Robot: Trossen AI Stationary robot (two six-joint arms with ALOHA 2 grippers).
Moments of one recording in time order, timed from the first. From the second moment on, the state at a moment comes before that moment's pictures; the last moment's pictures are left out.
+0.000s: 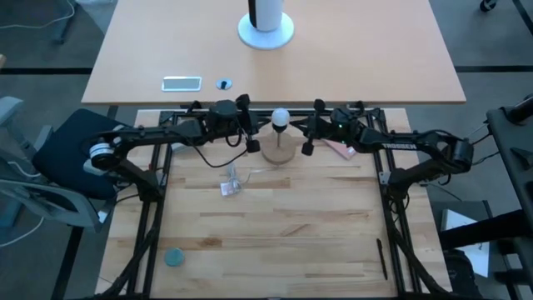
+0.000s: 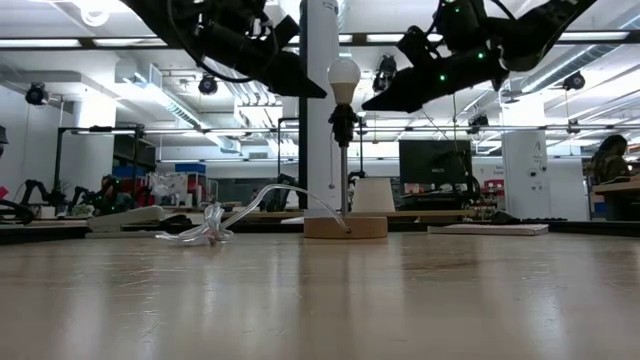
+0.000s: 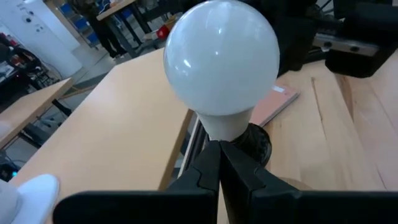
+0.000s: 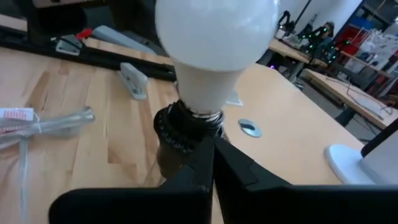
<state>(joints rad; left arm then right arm) 0.39 1.50 1.04 0.20 -0.01 0.46 -0.45 1.34 0.70 0.46 -0.08 -0.43</state>
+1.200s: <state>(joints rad) 0.39 1.54 1.04 0.30 0.06 0.48 -0.45 1.46 0.82 0.58 -0.16 -0.37</state>
